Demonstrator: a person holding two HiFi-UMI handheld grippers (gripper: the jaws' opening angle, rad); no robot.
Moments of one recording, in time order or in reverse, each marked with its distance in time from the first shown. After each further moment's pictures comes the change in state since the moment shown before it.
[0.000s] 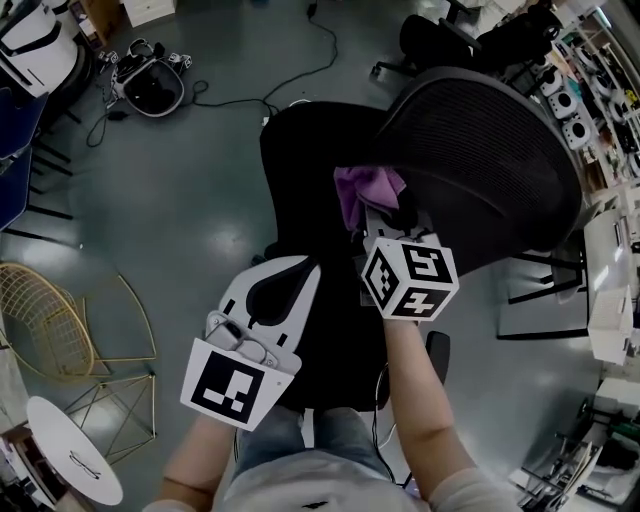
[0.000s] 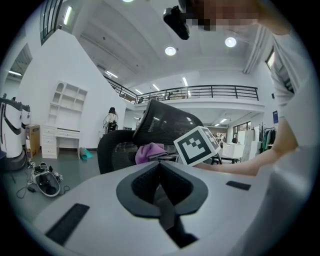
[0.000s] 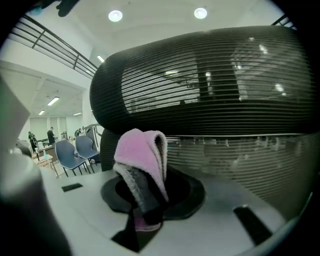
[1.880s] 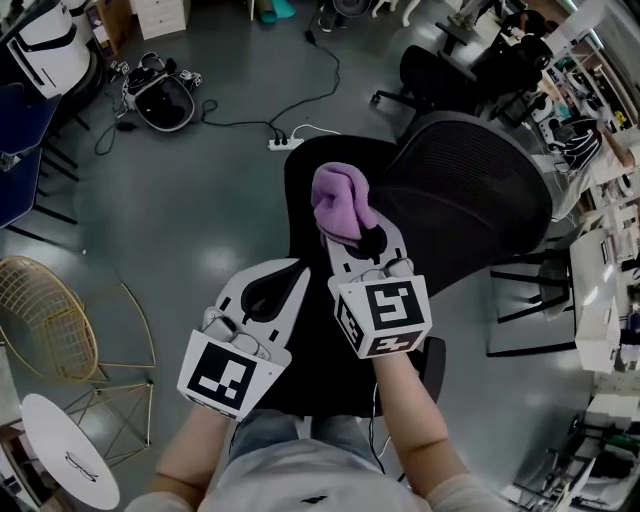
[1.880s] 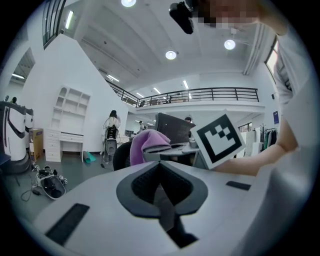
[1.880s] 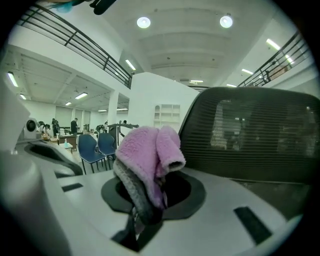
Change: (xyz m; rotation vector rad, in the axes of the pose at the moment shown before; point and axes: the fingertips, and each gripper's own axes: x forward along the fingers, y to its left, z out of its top) left arm -0.044 0.026 0.027 -0.005 -0.038 0.022; right arm -0.036 0.121 0.055 -0.202 -0.079 0.194
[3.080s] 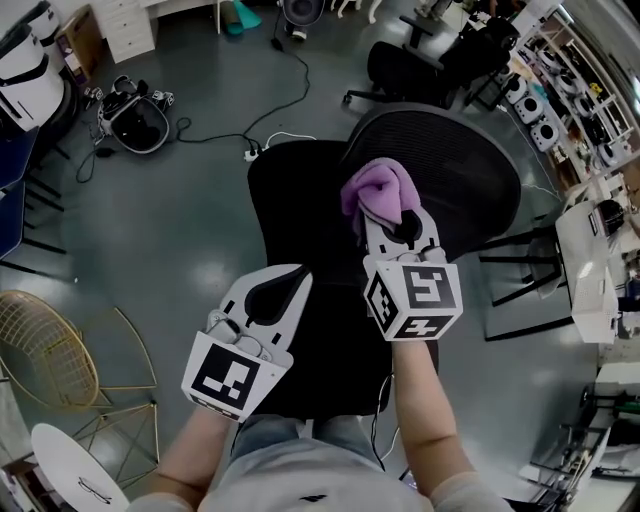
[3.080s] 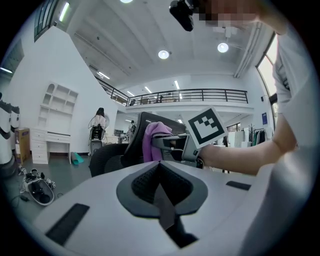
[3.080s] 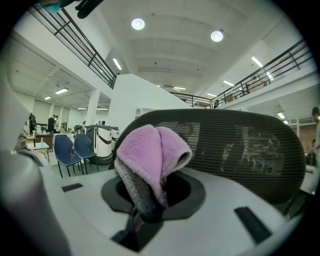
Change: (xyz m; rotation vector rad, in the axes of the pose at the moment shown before) left arm 0.028 -0.037 0.007 0.027 0.005 -0.122; right arm -0.046 -0.101 0.021 0.015 -0.039 -0.246
